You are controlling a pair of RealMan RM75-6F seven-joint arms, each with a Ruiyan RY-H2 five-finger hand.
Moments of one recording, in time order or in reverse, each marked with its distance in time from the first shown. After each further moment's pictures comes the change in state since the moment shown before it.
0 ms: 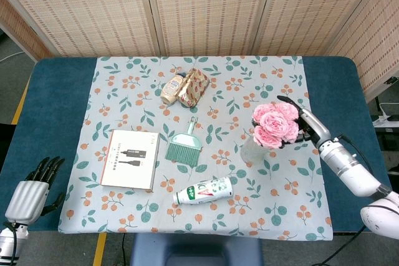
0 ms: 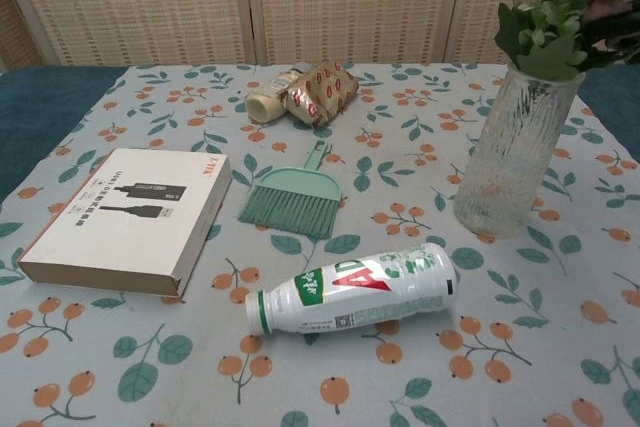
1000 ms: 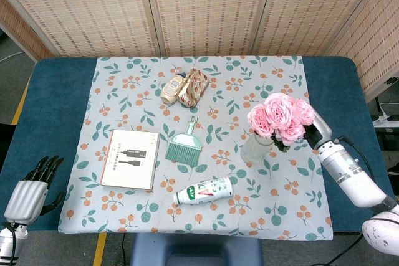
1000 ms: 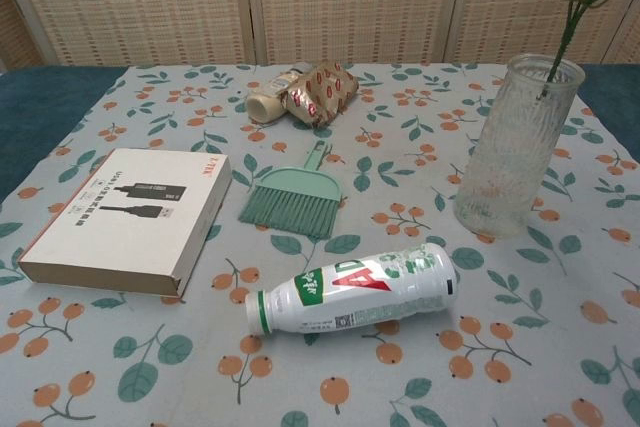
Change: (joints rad) left arm 0.003 0.001 -0.003 -0.001 0.001 0.009 -0.004; right arm -0.042 0.143 0.098 -0.326 0.166 0.101 -0.037
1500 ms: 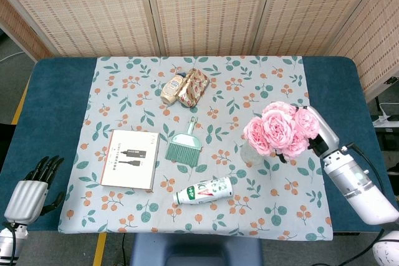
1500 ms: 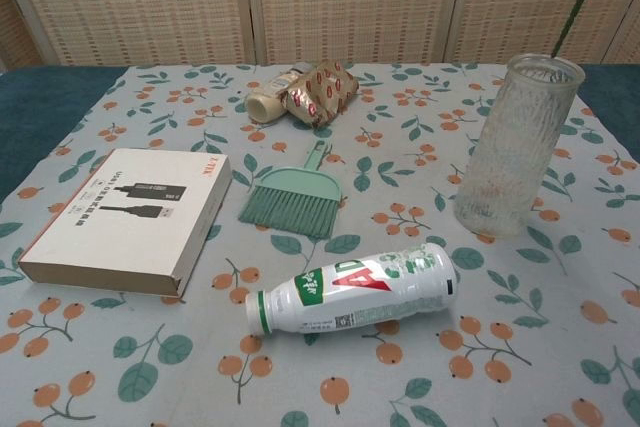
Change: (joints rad) left arm 0.000 0.001 -0.001 -0.001 0.001 0.001 -0.002; right arm -0.050 0.127 -0.007 -0.196 -0.060 0.151 -0.113
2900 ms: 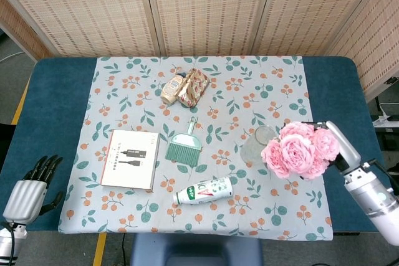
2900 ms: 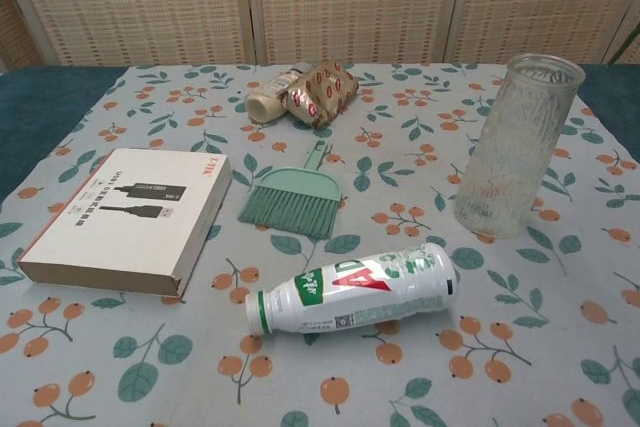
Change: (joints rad) left arm 0.001 0.002 -0.003 0.001 -0.001 0.004 -0.007; right arm -0.091 0.042 -0.127 0.045 -0.210 0.166 0.049
